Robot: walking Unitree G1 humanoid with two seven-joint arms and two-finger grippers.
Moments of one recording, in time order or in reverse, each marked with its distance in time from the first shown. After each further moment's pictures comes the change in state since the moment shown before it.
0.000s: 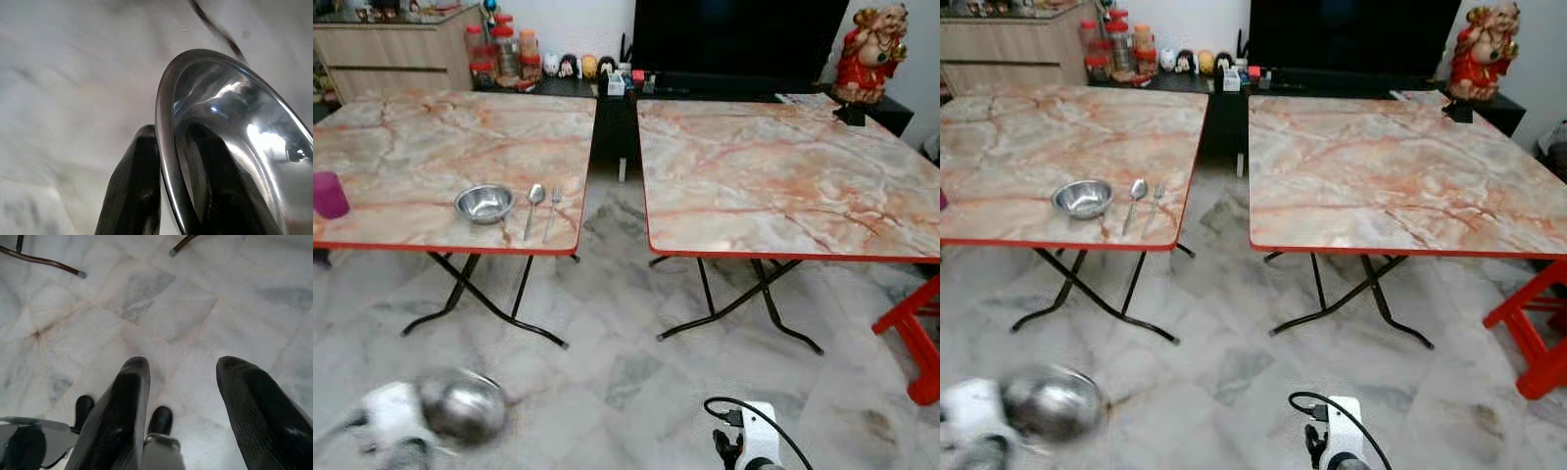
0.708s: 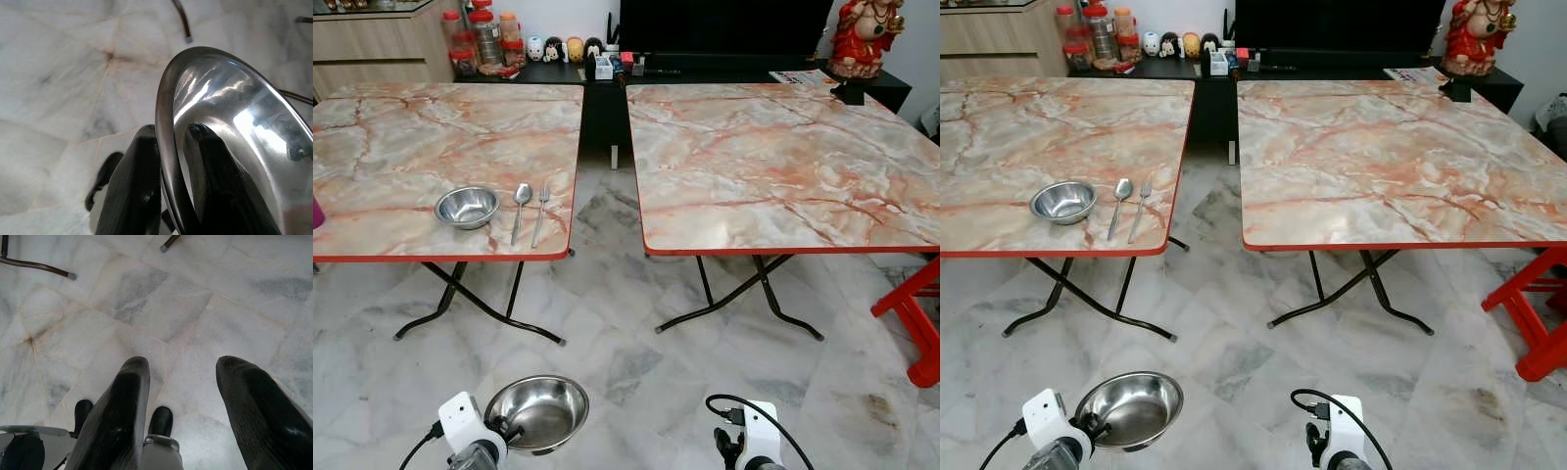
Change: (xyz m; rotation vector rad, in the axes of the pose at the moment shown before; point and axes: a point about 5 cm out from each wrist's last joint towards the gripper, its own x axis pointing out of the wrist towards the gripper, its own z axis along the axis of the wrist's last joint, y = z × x) left arm 0.006 -0.030 0.005 -0.423 0.053 -0.072; right arm 0.000 -0.005 0.003 0.023 -0.009 -0.023
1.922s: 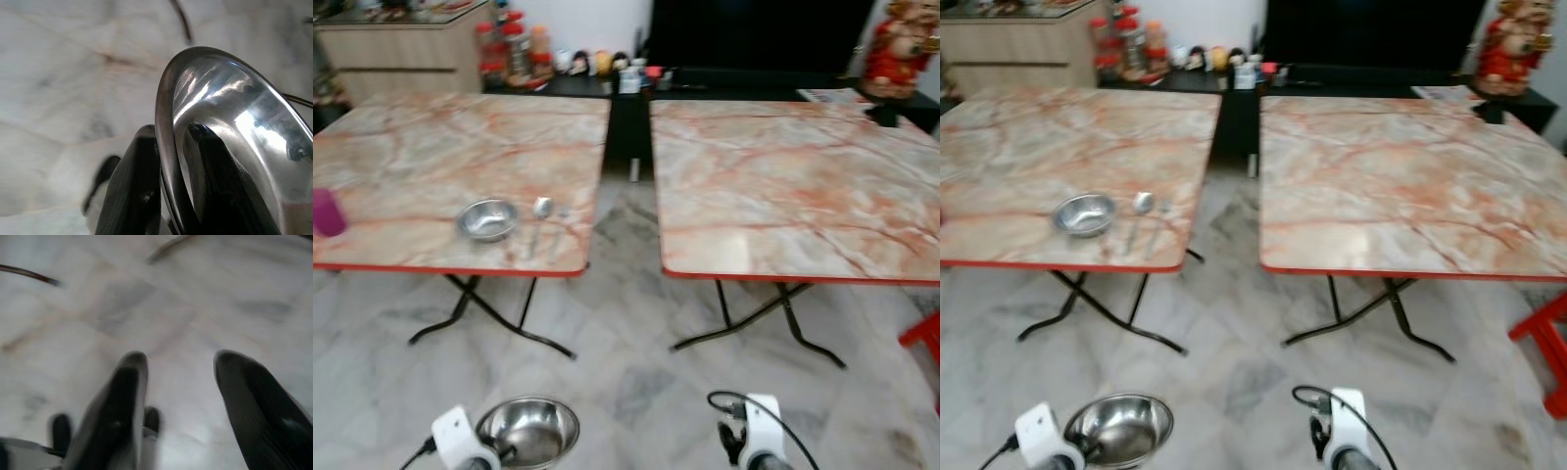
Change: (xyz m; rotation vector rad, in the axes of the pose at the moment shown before) left arm -0.004 -0.010 -0.025 0.044 0.055 0.013; right arm -0.007 -0.028 -0.005 -0.038 0.017 -0.077
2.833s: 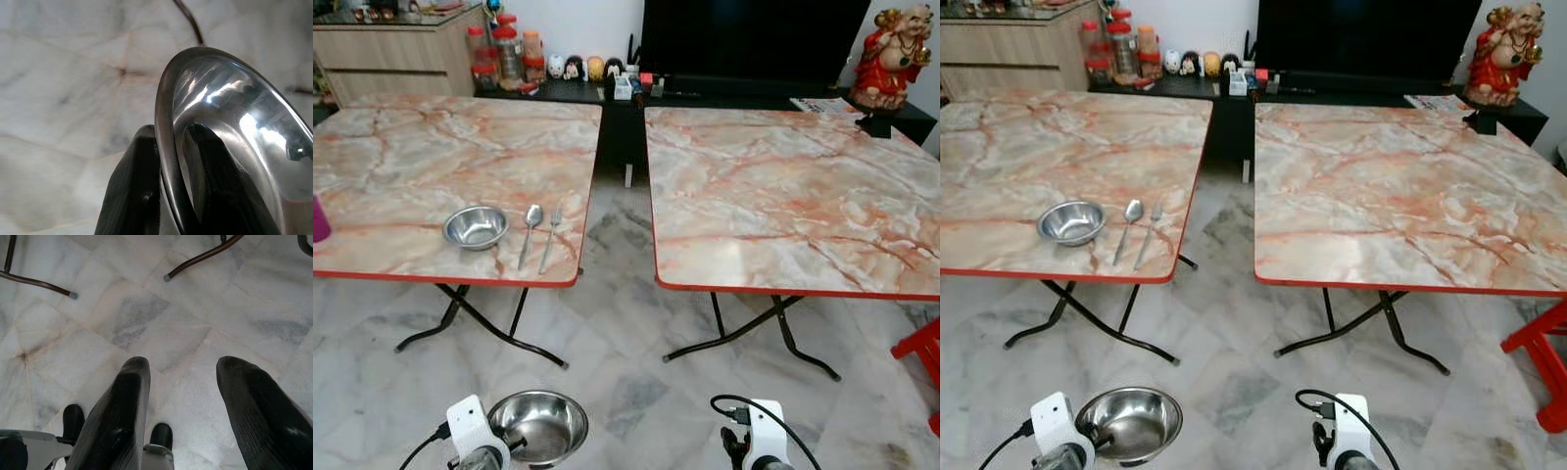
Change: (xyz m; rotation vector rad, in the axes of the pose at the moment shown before) left arm 0.002 0.007 0.013 0.159 -0.019 0.061; right arm 0.004 0.019 0.008 0.007 -0.021 0.058
